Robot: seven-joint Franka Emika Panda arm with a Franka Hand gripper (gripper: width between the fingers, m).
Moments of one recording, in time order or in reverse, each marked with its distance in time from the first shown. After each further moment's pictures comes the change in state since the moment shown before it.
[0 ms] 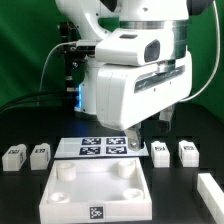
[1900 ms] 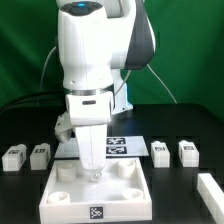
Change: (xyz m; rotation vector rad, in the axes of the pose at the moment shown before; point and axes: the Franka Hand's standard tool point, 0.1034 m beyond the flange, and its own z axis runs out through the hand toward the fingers) arm -0.144 -0.047 0.107 0.039 0.029 -0.683
